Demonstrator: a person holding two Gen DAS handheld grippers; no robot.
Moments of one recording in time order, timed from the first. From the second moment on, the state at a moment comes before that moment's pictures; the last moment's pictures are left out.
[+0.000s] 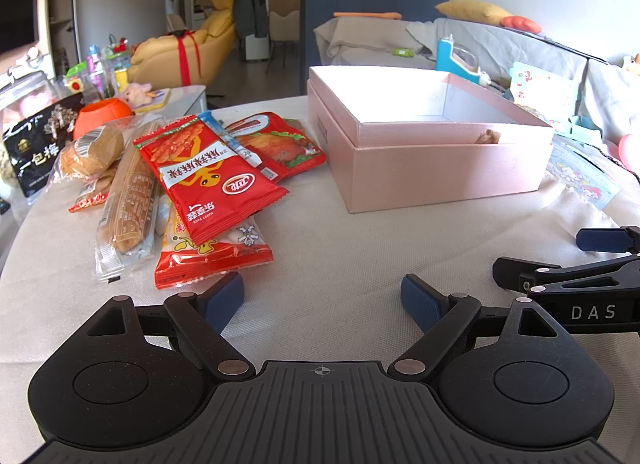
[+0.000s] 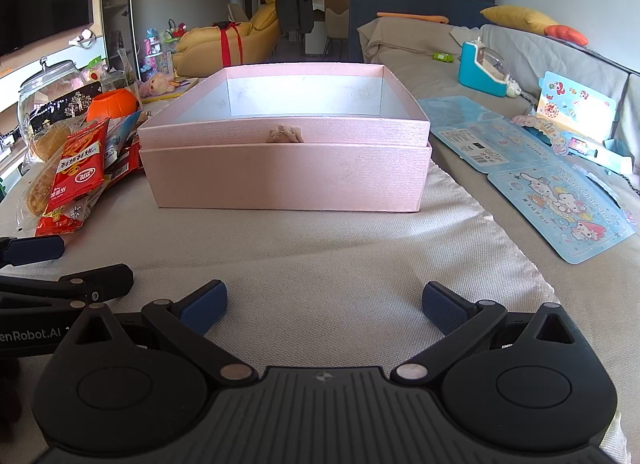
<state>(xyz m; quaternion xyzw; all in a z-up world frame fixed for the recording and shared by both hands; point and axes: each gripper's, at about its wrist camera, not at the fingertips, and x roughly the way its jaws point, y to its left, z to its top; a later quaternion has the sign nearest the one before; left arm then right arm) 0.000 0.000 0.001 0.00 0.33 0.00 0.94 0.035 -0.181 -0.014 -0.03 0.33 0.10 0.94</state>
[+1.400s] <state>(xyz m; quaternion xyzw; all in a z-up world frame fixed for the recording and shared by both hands) -0.022 0.141 0.071 -0.11 0.28 0.03 0.95 0.130 -0.113 0.030 0.00 0.41 0.19 0.89</state>
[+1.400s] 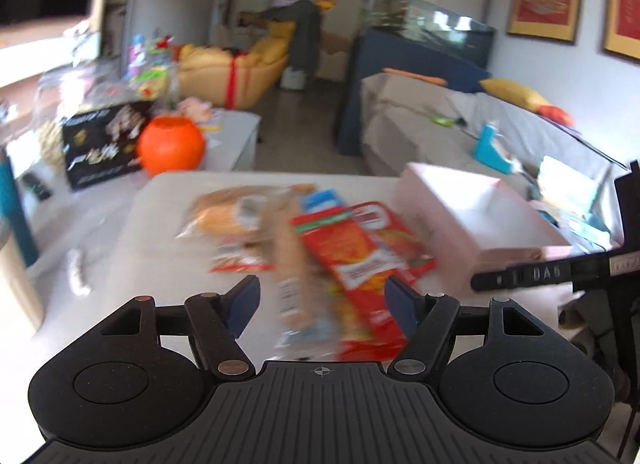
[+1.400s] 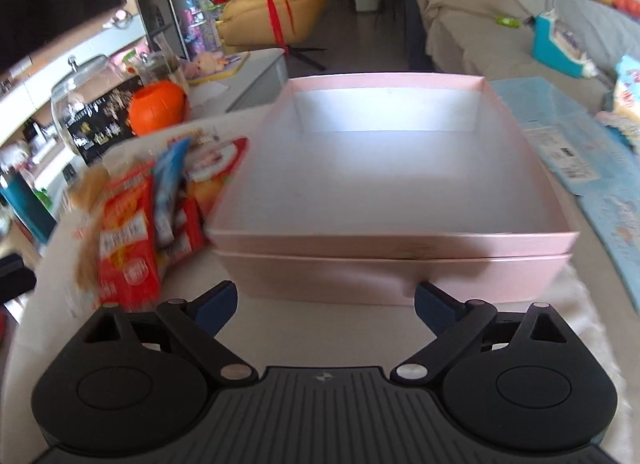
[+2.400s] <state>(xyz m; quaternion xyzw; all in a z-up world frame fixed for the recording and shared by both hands) 0.034 0.058 0.024 0.00 0.39 -0.01 0.92 0.069 -0.118 0.021 -0.05 0.42 0.23 0.88</state>
